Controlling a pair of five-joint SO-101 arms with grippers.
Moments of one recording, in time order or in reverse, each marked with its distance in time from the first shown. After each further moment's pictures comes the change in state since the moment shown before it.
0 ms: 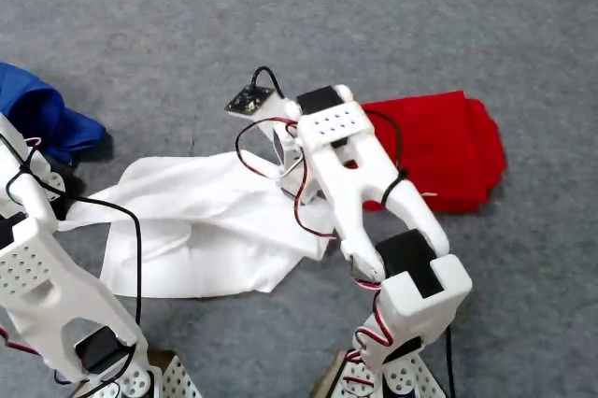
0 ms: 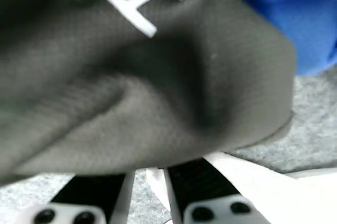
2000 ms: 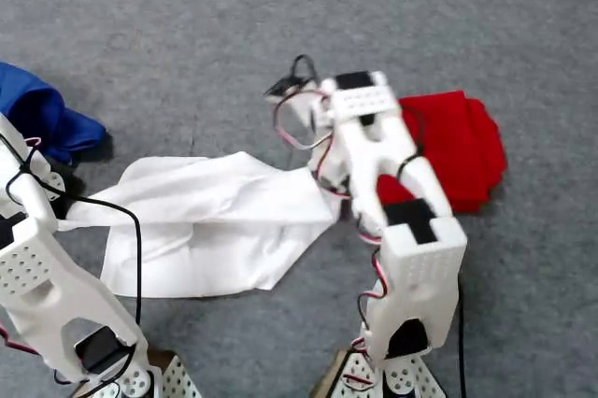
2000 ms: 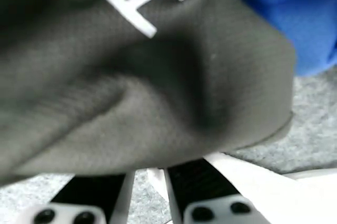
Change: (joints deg) left arm 0.0 0.0 0.0 -0.1 0.0; right arm 11.6 14.2 -12.0 2.3 6.8
